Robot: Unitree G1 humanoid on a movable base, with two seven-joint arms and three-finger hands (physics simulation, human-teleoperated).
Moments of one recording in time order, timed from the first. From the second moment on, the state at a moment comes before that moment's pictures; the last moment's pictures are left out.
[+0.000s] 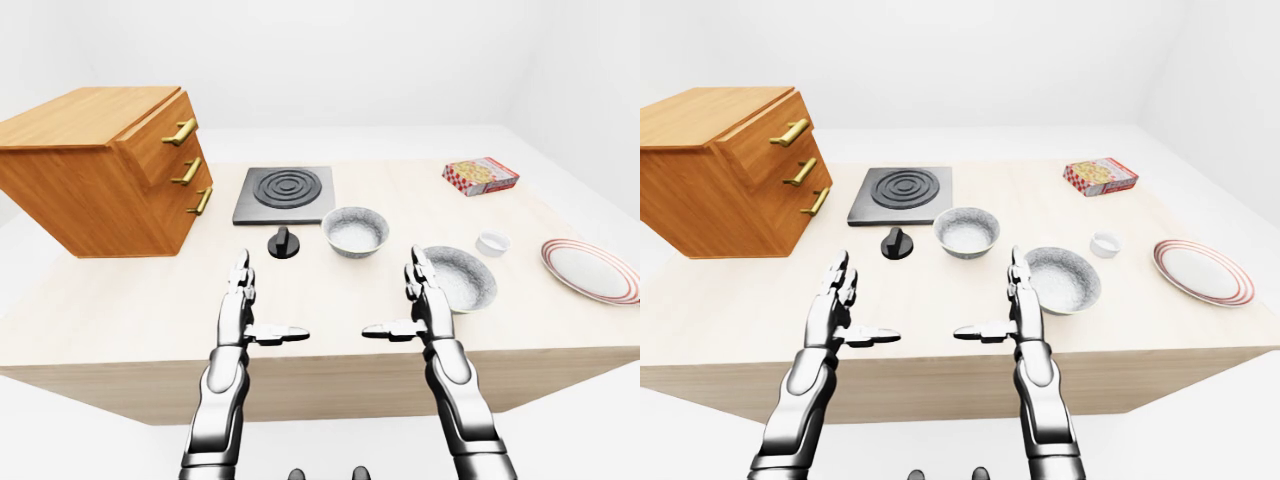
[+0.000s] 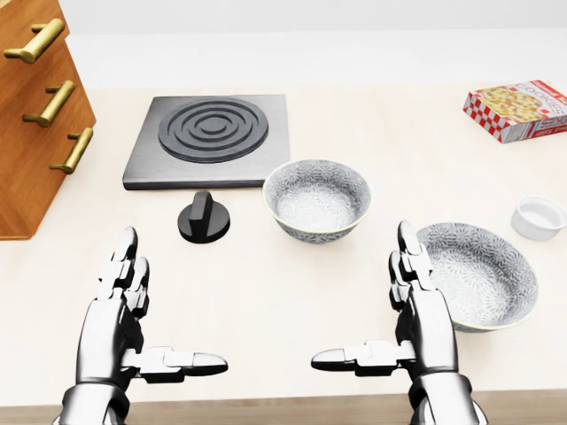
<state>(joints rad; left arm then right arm) 0.00 0.01 0.01 0.00 -0.01 0.00 -0.02 0.00 -0.01 -0.01 0.01 0.01 0.00 0.01</state>
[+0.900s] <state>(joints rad) -0.07 0.05 0.08 -0.10 -0.01 0.09 -0.08 -0.08 -0.03 -0.04 -0.14 0.02 0.09 0.02</state>
